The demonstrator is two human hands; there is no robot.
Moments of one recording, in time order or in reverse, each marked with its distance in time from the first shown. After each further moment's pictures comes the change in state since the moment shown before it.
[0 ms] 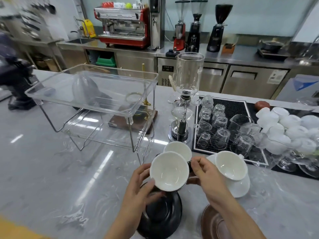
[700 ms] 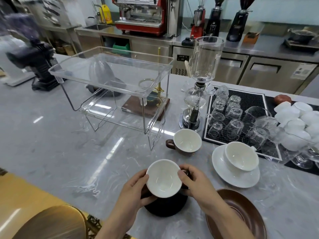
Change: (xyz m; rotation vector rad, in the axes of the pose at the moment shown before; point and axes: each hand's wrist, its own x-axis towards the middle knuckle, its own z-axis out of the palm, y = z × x) left_hand -0.037 -0.006 -0.022 0.015 0.269 -0.322; right_hand -0.036 0.035 0.032 -0.028 -0.154 0.300
